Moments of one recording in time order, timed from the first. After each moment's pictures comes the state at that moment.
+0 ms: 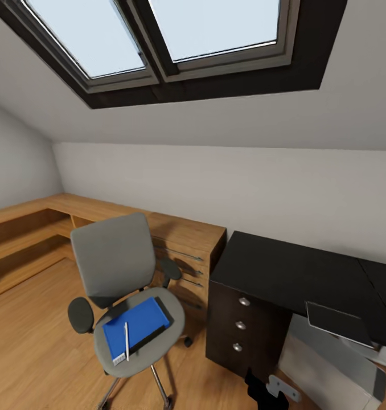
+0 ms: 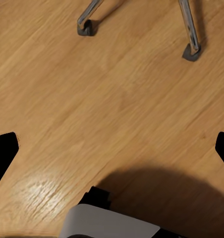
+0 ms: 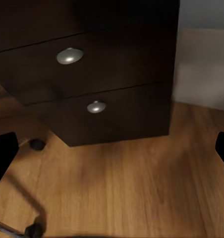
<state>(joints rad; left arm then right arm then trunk) -0.11 0.00 -0.47 -0.47 0.64 -0.08 0.44 -0.49 0.11 0.09 0.02 -0.56 -0.62 -0.11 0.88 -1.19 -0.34</state>
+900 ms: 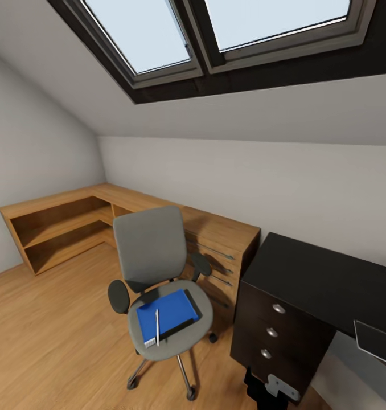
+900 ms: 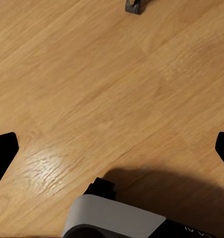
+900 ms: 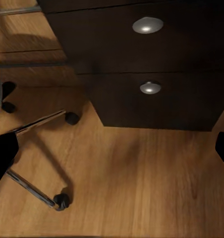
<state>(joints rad) -0.11 0.00 -0.47 -0.46 0.64 -0.08 0.44 -0.49 0.11 0.09 0.02 -0.54 -0.62 -0.11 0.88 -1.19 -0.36</state>
